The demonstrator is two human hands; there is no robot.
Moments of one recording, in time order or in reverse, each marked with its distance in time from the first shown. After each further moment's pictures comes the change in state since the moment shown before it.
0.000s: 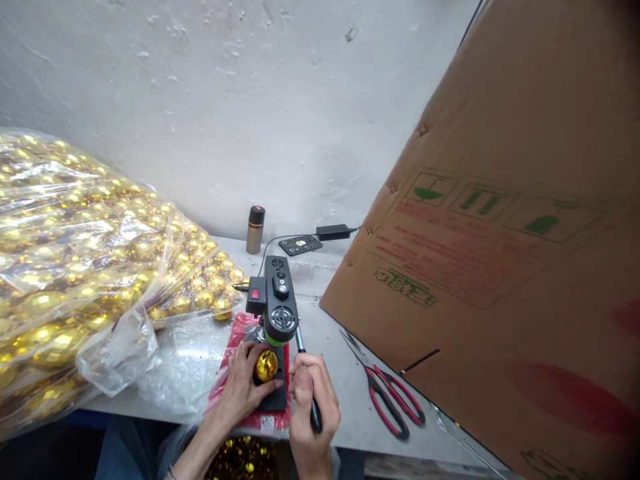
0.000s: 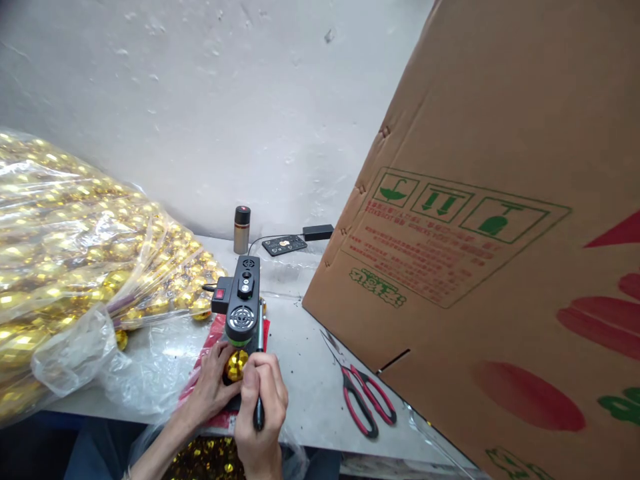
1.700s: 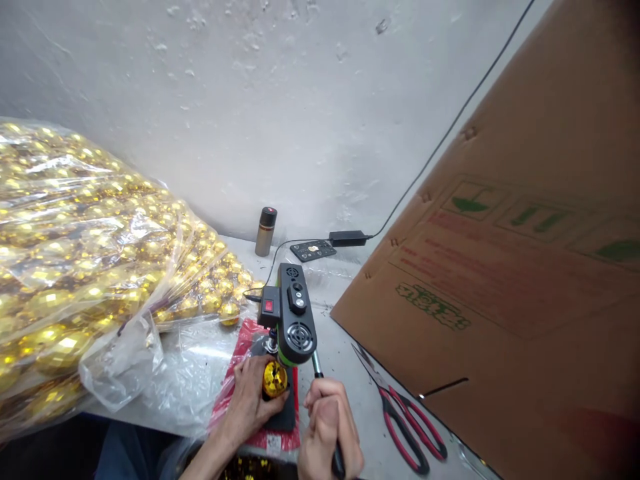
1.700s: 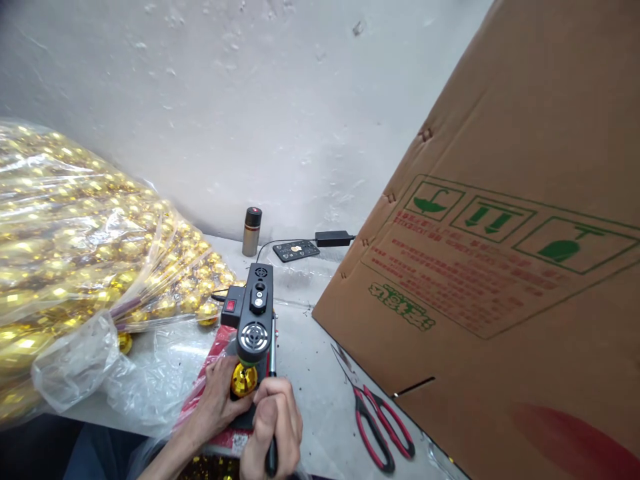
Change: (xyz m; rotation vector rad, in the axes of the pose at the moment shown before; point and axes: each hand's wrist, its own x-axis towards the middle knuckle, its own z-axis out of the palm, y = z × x) left_hand -0.003 0.005 0.007 -0.028 -0.068 -0.097; right_hand -0.010 0.012 0.017 0.041 0.204 0.100
